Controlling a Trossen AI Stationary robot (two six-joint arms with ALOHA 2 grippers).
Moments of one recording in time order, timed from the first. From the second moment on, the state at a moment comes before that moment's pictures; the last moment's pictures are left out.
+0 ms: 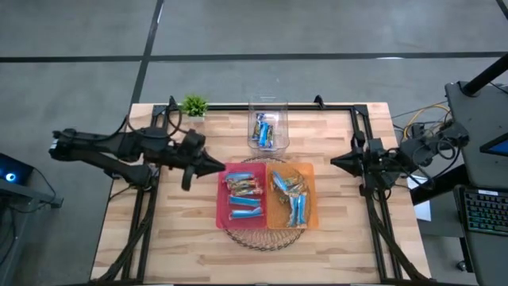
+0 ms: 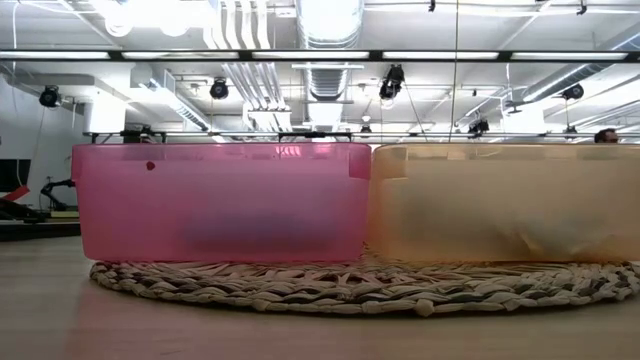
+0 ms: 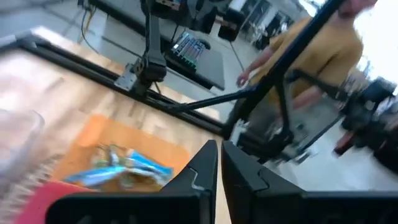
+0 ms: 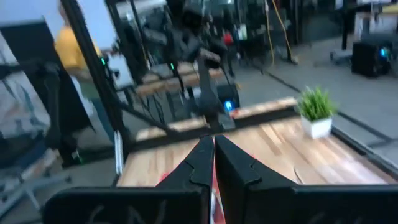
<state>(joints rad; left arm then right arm) -0.15 0.94 1.06 -0.25 0.00 -0.56 0.48 0.57 0.76 -0.23 0.52 0.28</state>
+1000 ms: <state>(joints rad) -0.14 0.43 0.50 -0.16 -0.05 -0.10 0.10 0.30 0.35 -0.11 0.13 0.17</state>
